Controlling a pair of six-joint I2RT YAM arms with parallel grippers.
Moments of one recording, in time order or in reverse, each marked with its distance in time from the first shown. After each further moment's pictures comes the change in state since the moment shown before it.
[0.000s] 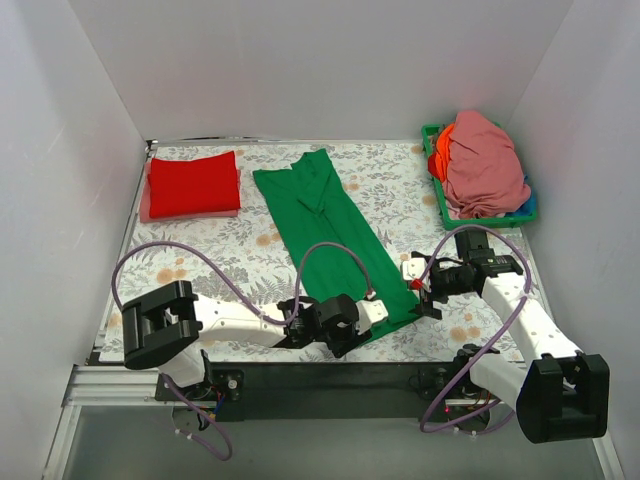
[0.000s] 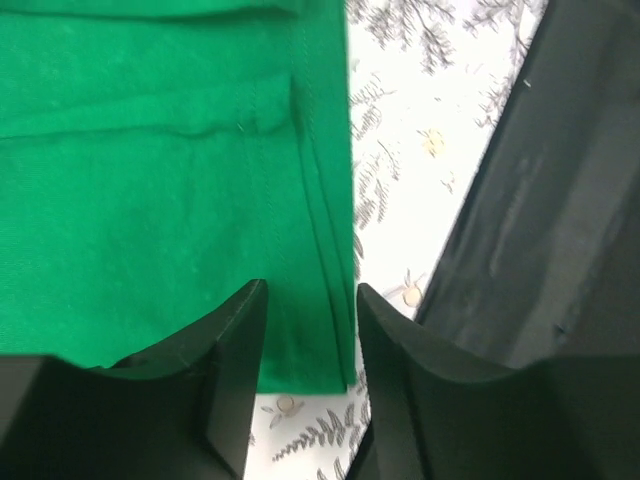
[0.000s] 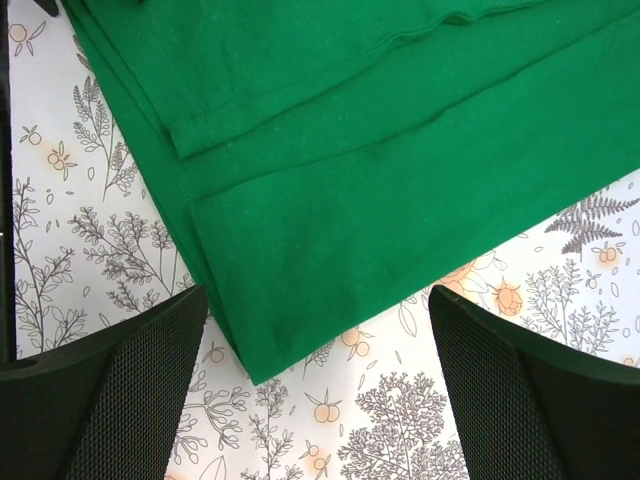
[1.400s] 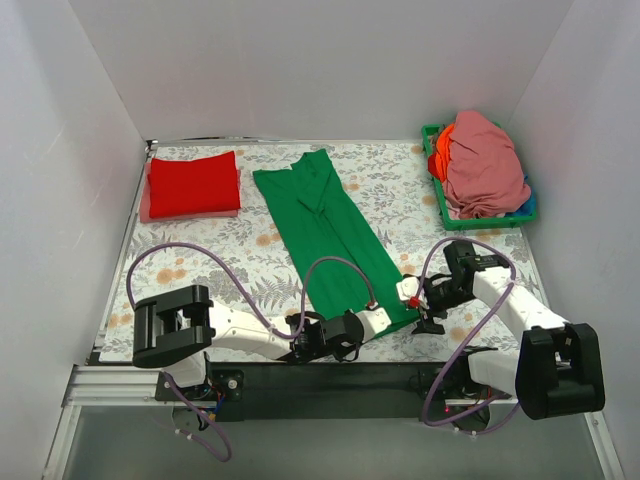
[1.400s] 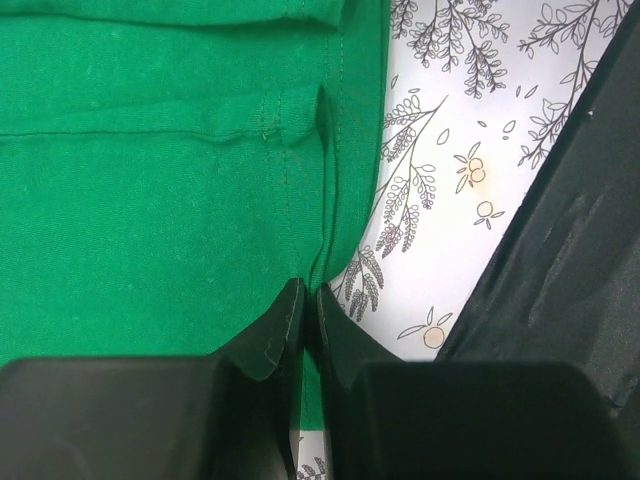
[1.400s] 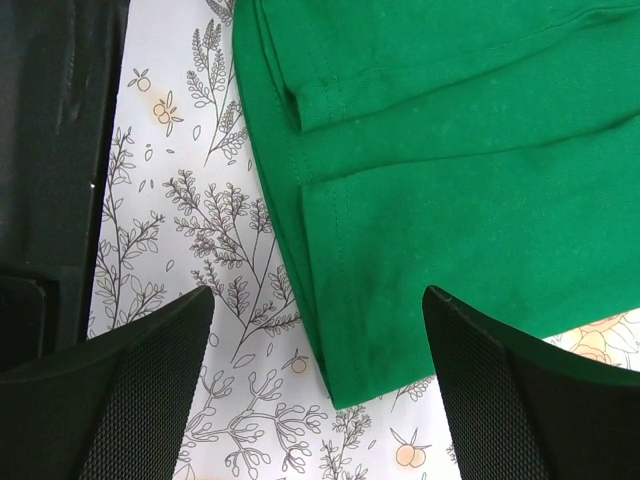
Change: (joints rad) left arm -0.111 0.068 -0.026 0.111 -0.266 -0.035; right arm 0.034 0.121 -0.061 -0.106 0.024 -0.196
